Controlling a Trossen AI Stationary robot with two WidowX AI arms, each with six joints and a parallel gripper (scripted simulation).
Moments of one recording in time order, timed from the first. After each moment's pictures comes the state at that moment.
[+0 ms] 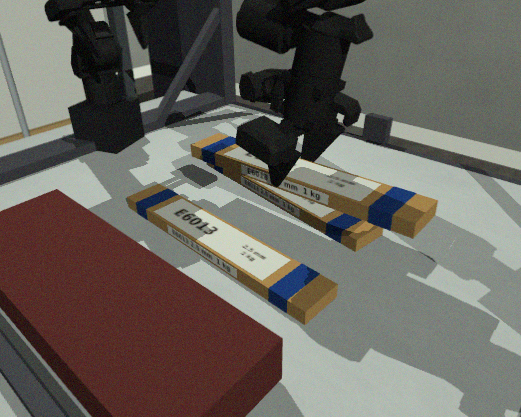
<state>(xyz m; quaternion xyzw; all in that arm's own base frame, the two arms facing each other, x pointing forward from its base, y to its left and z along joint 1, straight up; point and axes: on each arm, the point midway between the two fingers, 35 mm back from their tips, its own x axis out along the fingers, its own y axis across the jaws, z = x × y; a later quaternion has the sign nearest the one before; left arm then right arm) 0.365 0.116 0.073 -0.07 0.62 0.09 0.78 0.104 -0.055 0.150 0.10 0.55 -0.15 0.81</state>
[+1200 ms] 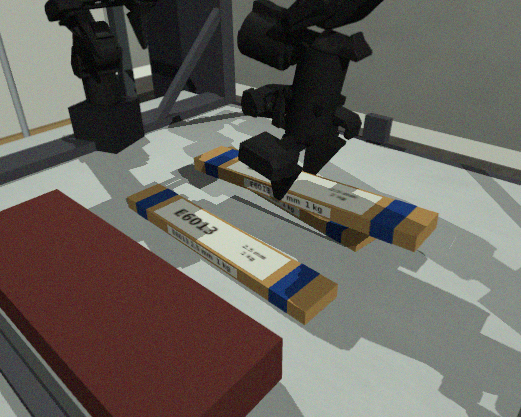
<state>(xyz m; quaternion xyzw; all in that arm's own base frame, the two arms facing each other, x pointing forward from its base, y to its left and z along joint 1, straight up) 0.362 0.115 0.054 -0.07 0.62 0.09 0.77 0.104 -0.055 0.150 0.10 0.55 -0.15 0.81</state>
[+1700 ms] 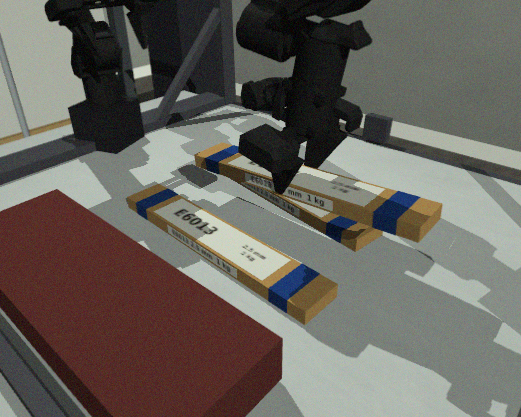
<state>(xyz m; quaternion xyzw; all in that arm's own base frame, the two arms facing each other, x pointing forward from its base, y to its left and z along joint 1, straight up) 0.360 0.115 0.064 -0.07 0.63 0.08 0.77 0.104 -0.055 0.150 0.10 0.55 -0.15 0.81</state>
